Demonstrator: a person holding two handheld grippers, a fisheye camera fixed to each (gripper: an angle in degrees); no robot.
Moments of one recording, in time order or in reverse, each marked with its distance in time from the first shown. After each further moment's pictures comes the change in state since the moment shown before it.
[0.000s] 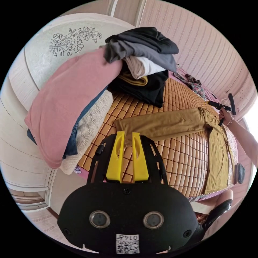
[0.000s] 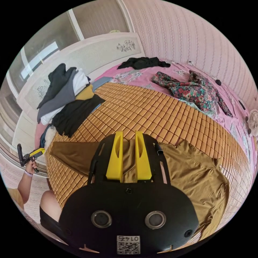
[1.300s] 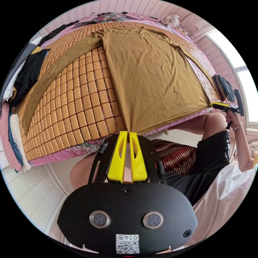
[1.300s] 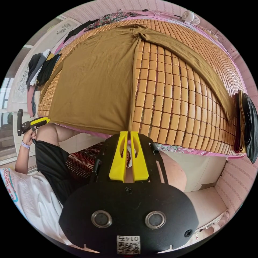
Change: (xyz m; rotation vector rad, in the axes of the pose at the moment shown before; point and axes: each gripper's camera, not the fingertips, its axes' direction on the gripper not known) left arm 0.280 0.121 0.004 -0.535 0.180 0.604; right arm 0.062 0.451 -0.287 -0.470 0.122 0.489
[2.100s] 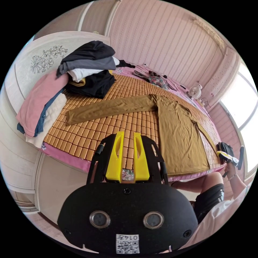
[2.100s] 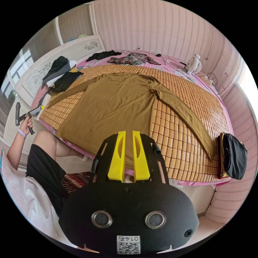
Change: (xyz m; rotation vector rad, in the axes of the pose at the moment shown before) left arm -0.118 0.116 -0.065 0.634 -0.054 -0.393; right arm -0.135 0.053 -0.052 0.439 0.138 -0.182
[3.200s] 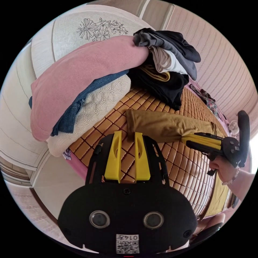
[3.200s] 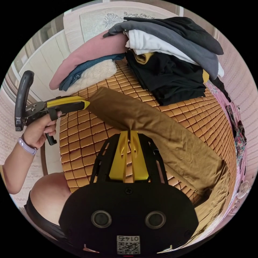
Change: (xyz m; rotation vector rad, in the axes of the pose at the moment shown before) left arm -0.204 -0.011 0.077 0.034 -0.262 -0.354; right arm -0.492 -0.210 0.221 -0.073 -0.276 -0.794
